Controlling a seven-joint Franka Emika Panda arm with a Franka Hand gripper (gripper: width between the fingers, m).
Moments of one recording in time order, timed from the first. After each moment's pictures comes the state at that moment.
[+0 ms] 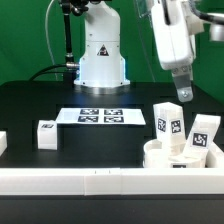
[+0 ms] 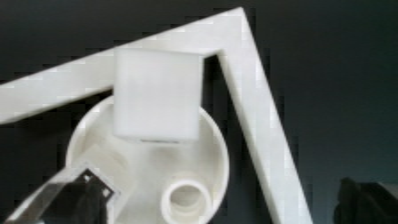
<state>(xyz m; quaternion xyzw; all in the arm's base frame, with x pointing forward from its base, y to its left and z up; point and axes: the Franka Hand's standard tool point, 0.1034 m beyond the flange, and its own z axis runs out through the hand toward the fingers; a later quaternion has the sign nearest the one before) 0.628 0.086 0.123 -0.58 0.80 0.03 0.14</state>
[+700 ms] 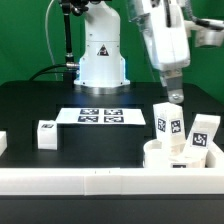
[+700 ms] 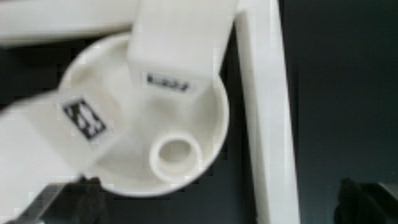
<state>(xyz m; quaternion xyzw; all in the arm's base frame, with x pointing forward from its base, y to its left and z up) 0.618 0.060 0.118 -0.66 0.74 0.01 0.14</state>
